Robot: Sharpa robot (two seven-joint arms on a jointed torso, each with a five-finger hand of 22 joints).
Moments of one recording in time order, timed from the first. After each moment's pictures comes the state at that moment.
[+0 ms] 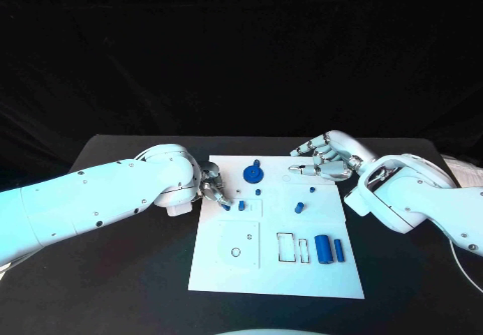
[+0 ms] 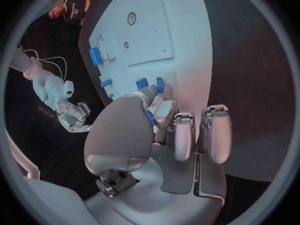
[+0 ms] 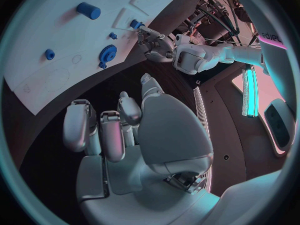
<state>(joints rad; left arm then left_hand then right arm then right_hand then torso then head) 1.27 -0.70 -0.02 1.49 -1.06 0.14 -0.67 1.32 -0.12 0.43 0.17 0.14 0.96 0.05 0.51 0.65 1.38 -0.03 1.18 1.13 1.46 -0.09 1.57 1.31 0.02 1.46 0.02 1.53 1.31 1.19 -0.97 0.04 1.72 -1.10 -0.42 -0.07 1.39 -0.06 -0.06 0.23 0.30 0.97 0.14 0.07 0.09 1.37 0.06 1.06 1.24 1.47 -0.01 1.49 1.31 0.07 1.34 0.10 1.37 1.22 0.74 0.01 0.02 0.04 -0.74</state>
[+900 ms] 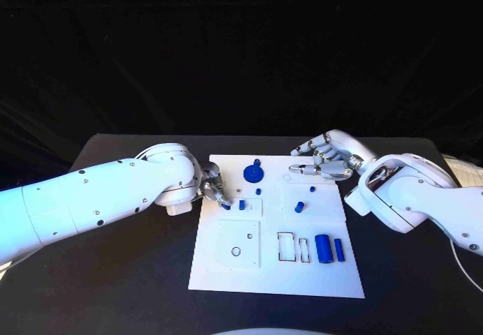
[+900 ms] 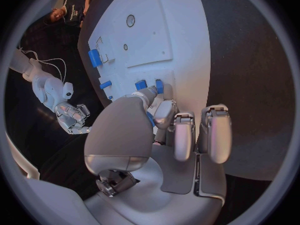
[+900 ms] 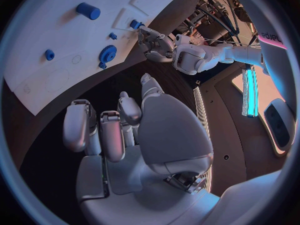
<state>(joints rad) 1.27 -0.69 -0.01 1.49 -1.06 0.16 -0.68 1.32 -0.11 0.44 0.18 0.14 0.96 0.05 0.52 0.65 1.39 -0.03 1.19 1.14 1.46 -0.09 1.57 1.31 0.02 1.46 0.02 1.53 1.31 1.19 -0.97 0.04 1.72 -1.10 -0.42 -0.07 1.39 -0.06 -0.06 0.23 0.30 0.97 0.14 0.07 0.09 1.37 0.06 1.06 1.24 1.47 -0.01 1.49 1.31 0.07 1.34 0.10 1.37 1.22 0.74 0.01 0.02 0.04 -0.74</state>
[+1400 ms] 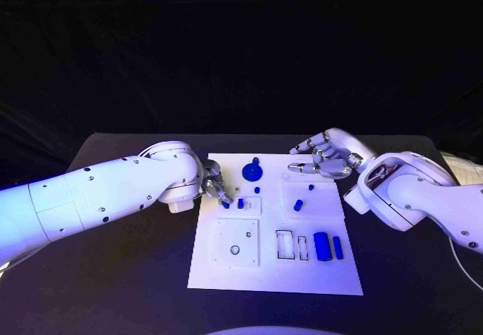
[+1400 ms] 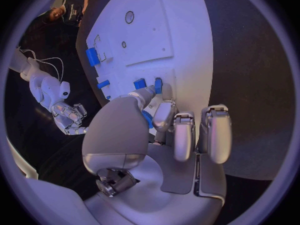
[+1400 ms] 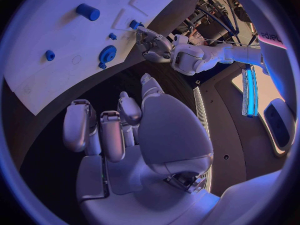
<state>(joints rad) 1.27 -0.66 -0.02 1.46 -1.06 0.16 -0.69 1.23 -0.13 0.51 0.12 0.14 0.98 0.04 0.54 0.67 1.41 -0.04 1.21 1.16 1.47 -0.09 1.57 1.31 0.02 1.47 0.02 1.54 1.31 1.19 -0.97 0.04 1.73 -1.09 -0.42 -0.07 1.39 -0.06 -0.06 0.23 0.30 0.97 0.14 0.07 0.09 1.37 0.06 1.06 1.24 1.47 -0.01 1.49 1.31 0.07 1.34 0.10 1.37 1.22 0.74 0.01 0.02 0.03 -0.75</state>
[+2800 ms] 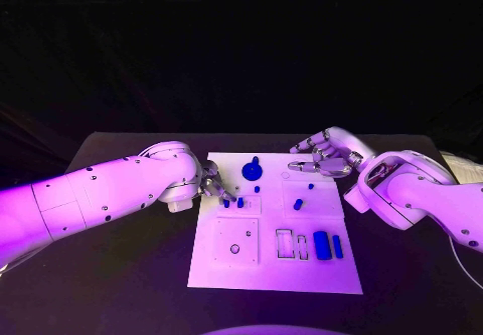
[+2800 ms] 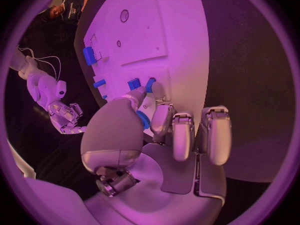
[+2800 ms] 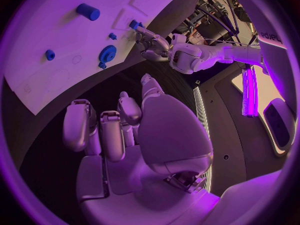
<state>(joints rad) 1.26 -0.65 -0.02 1.42 -1.06 0.16 -0.69 1.07 -0.16 0.36 0.20 0.18 1.04 -0.01 0.59 0.68 1.43 -0.06 1.24 1.20 1.47 -0.10 1.57 1.31 0.02 1.46 0.01 1.56 1.31 1.19 -0.97 0.04 1.73 -1.09 -0.41 -0.07 1.39 -0.05 -0.07 0.23 0.30 0.97 0.14 0.07 0.09 1.37 0.06 1.06 1.24 1.47 -0.01 1.49 1.31 0.07 1.34 0.10 1.37 1.21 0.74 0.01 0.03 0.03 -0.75</state>
